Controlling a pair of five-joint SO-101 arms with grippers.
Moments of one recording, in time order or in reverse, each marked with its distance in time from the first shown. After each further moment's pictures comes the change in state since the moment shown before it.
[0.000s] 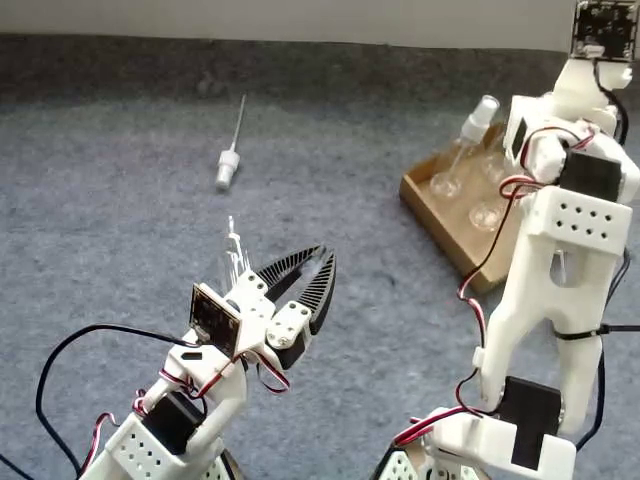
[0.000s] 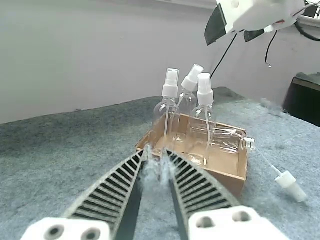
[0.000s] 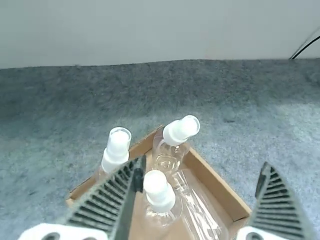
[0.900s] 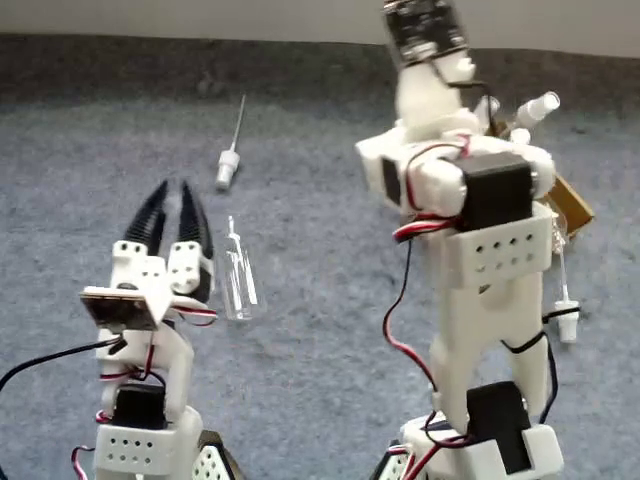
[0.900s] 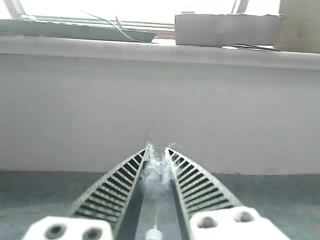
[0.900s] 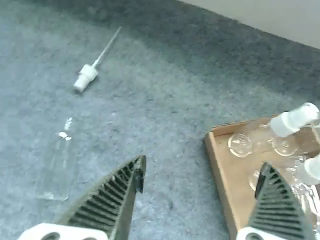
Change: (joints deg) left arm -34.5 0.0 0.0 -12.1 -4.8; right arm -32.0 -0.7 -21.6 37.5 -0.4
